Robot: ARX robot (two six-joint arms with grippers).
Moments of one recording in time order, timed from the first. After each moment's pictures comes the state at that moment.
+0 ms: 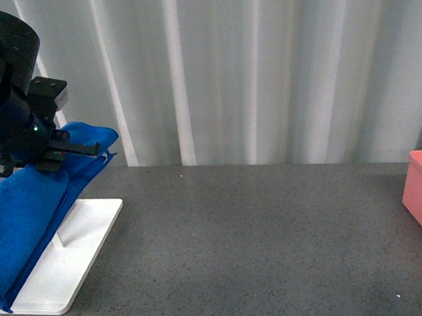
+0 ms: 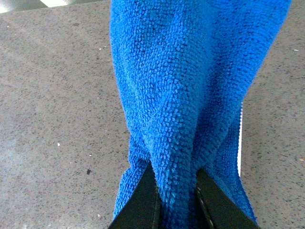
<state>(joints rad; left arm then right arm) -0.04 2.16 1.61 -0.22 -0.23 0.16 0.00 0.00 0.02 0.00 0.00 -0.01</state>
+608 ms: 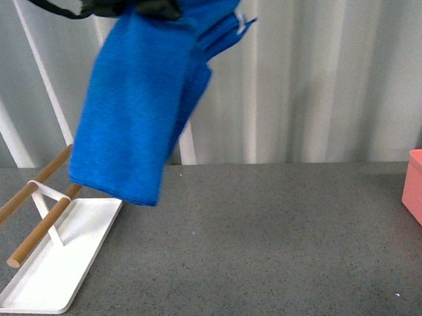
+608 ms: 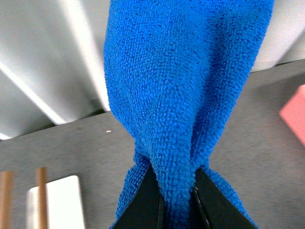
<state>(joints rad) -0.38 1.74 1.52 -0.18 0.07 0.03 0.00 0.00 0.02 0.00 0.00 -0.01</state>
